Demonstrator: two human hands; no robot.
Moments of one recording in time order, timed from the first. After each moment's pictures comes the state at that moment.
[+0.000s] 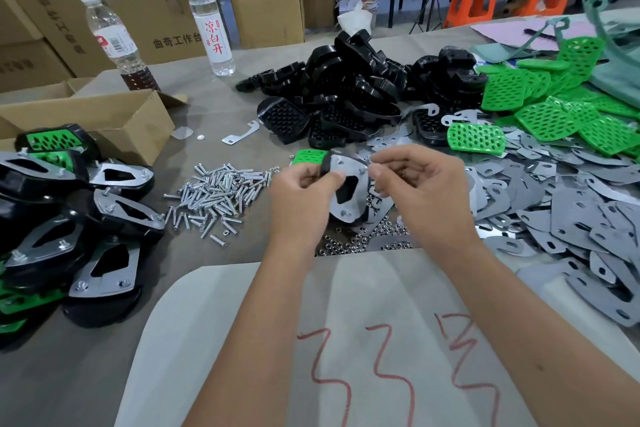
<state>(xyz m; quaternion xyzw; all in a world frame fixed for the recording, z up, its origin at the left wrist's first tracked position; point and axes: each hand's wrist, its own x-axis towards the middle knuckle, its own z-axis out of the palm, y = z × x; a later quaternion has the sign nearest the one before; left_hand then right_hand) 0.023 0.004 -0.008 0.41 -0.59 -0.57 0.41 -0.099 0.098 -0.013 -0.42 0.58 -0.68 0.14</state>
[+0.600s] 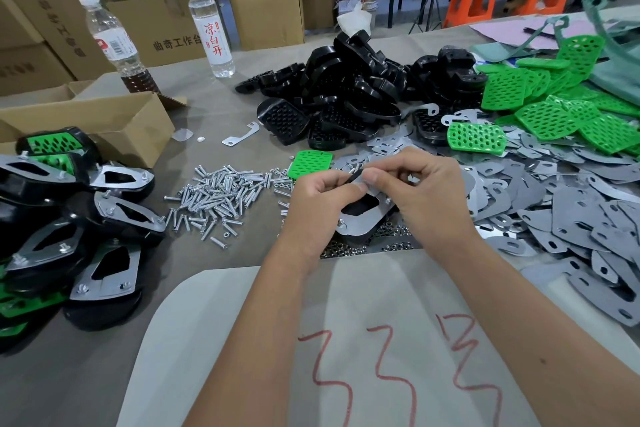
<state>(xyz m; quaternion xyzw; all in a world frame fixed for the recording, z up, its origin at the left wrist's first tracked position) 0.023 0.009 -0.012 0.27 -0.63 -0.65 0.31 -0.110 0.091 -0.021 -0.44 0.59 -0.66 0.15</state>
